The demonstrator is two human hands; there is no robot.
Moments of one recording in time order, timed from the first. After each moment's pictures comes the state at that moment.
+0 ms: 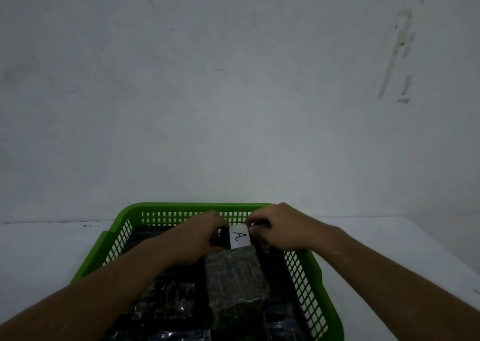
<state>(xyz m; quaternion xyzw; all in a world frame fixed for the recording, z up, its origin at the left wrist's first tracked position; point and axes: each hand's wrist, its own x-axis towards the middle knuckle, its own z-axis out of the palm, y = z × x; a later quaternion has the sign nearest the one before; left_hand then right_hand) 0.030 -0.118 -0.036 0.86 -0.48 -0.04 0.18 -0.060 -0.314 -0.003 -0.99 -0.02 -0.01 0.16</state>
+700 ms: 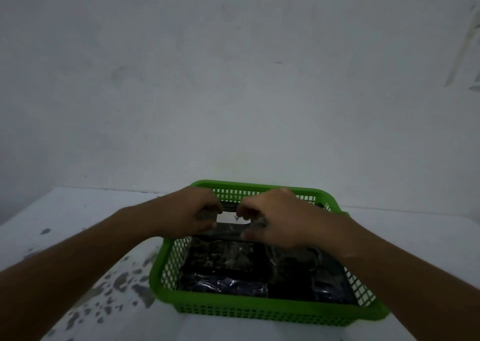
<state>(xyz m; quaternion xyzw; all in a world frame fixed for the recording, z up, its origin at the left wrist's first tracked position) 0.004 0.011 0.007 0.89 -0.44 -0.01 0.14 -0.088 -0.191 0.033 -0.98 -0.17 0.00 0.11</state>
